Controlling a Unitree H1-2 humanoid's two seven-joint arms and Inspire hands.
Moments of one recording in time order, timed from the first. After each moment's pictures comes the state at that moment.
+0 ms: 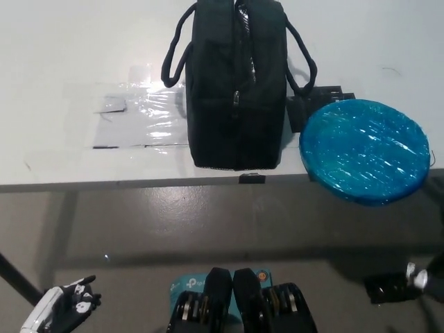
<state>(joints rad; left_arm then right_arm) 0.07 0.36 0.05 0.07 -0.08 0.20 -0.22 0.05 -0.24 -0.10 -0.16 -0.18 -0.03 0.02</state>
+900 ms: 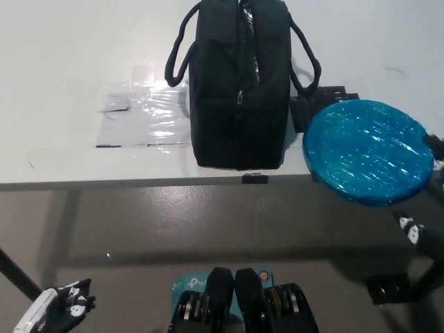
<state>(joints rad) 0.07 0.39 0.05 0.06 -0.08 0.21 -0.25 -0.08 -0.33 0.05 -0.46 -0.72 0.09 0.09</state>
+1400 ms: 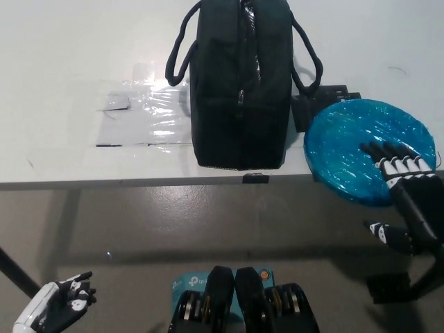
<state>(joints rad) 0.05 0.39 0.06 0.05 -0.08 0.22 -0.26 -0.18 -0.41 0.19 -0.35 -0.84 0.11 0.25</state>
